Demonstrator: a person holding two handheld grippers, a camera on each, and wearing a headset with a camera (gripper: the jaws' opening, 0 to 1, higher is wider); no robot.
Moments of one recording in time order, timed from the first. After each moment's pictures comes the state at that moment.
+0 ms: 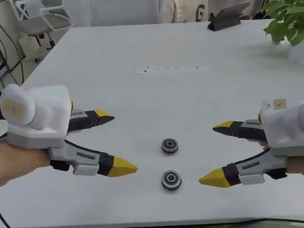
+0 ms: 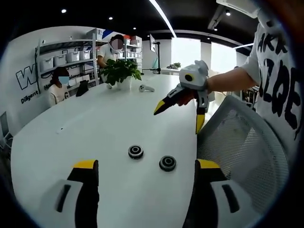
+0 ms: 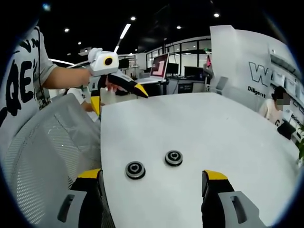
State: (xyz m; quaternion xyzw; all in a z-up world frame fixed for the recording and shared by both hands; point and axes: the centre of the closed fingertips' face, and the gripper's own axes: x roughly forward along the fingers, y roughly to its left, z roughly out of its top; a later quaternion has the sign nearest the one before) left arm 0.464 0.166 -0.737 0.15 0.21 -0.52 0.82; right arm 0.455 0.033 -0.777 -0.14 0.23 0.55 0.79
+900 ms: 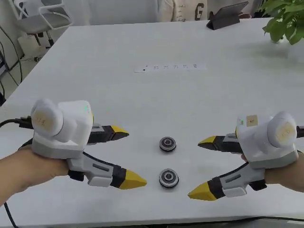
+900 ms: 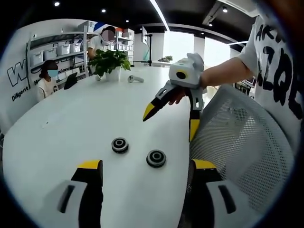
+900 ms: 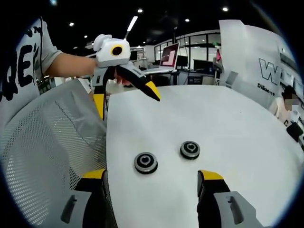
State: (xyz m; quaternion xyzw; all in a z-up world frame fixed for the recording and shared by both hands) left arm 0.449 0.138 -0.772 0.16 0.24 -0.55 0.78; right arm 0.443 0.049 -0.814 -0.17 0.25 0.58 0.76
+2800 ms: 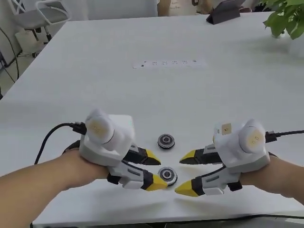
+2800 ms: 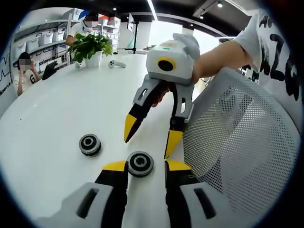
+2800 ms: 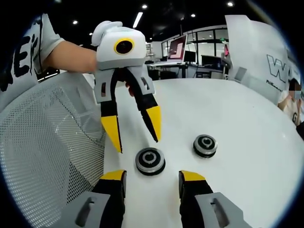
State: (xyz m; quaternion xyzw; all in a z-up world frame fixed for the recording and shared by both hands) left arm 0.439 0.089 -0.825 0.17 0.29 -0.60 0.72; right arm 0.441 0.072 -0.848 -0.17 0.27 0.60 0.73
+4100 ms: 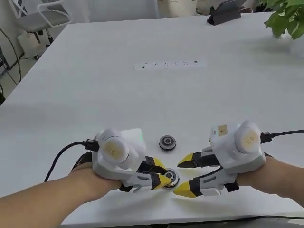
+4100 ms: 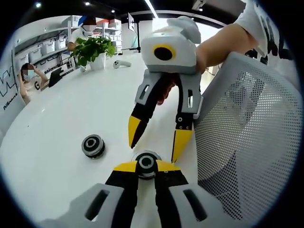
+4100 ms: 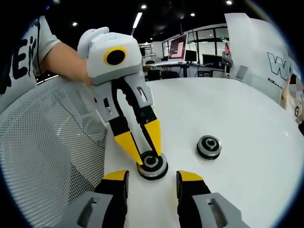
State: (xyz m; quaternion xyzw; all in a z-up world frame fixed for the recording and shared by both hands) left arm 0.445 0.083 -0.842 0.22 0.26 -0.57 0.75; right arm 0.439 0.081 -0.852 -0.16 0.28 0.61 0.72
